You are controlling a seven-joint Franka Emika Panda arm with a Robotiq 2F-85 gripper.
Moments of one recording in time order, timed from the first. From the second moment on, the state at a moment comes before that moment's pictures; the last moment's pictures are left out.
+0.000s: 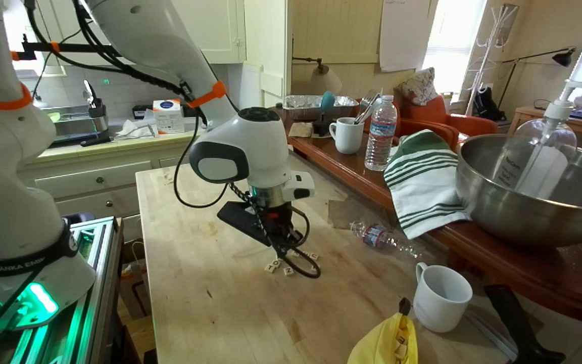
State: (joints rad) arm -0.28 0.19 0.00 -2.53 0.20 2.87 -0.95
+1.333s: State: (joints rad) arm -0.22 0.17 -0.04 -2.55 0.04 2.81 -0.83
